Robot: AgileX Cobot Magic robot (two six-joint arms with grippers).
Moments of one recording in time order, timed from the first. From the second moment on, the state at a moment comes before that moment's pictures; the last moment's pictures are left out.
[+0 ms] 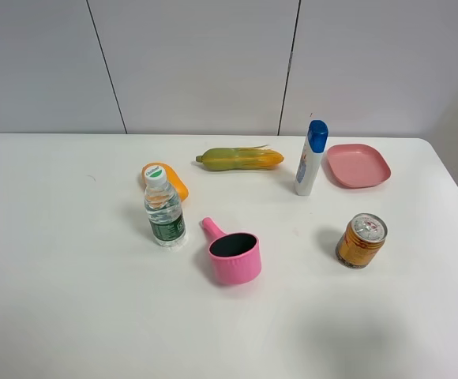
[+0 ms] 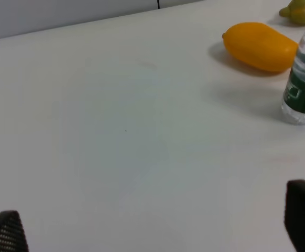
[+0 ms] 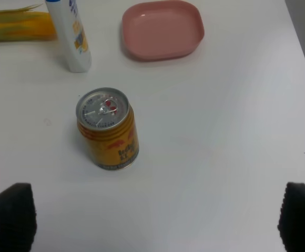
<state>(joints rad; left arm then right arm) -0.01 0.00 -0.51 -0.03 1.06 0.11 0.16 0.00 -0.49 -0.12 1.07 0.13</state>
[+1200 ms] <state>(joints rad) -0.01 0.00 -0.51 -0.03 1.06 0.11 0.16 0.00 -0.49 -0.13 1.08 0.21</state>
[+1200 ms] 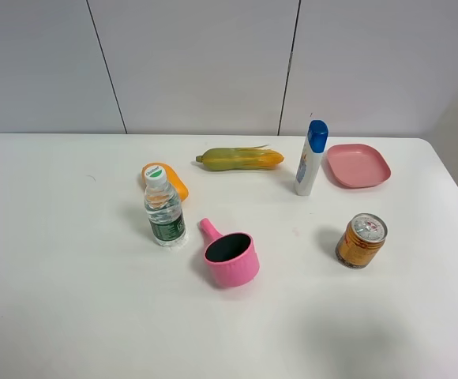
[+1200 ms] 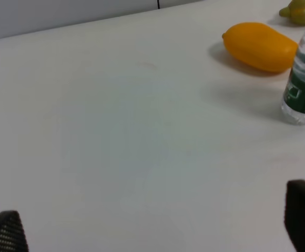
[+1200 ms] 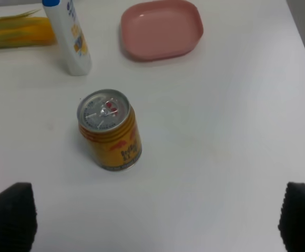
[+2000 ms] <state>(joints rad) -0.01 0.00 -0.51 -0.03 1.06 0.11 0.16 0.32 -0.65 -0.19 1.20 0.25</state>
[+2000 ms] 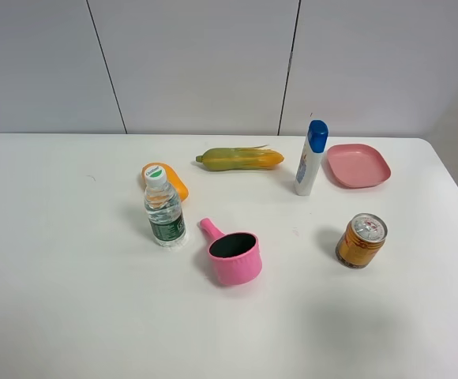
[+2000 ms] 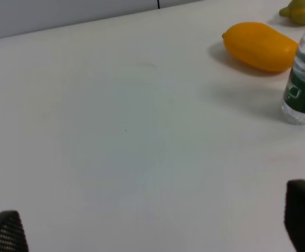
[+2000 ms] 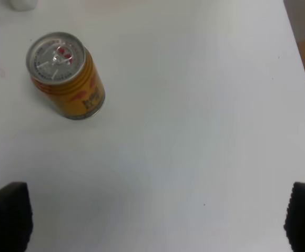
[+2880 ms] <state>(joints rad) -0.01 0.00 -0.51 -0.03 1.06 0.11 0.16 1.10 -1.10 -0.02 1.08 -0.09</state>
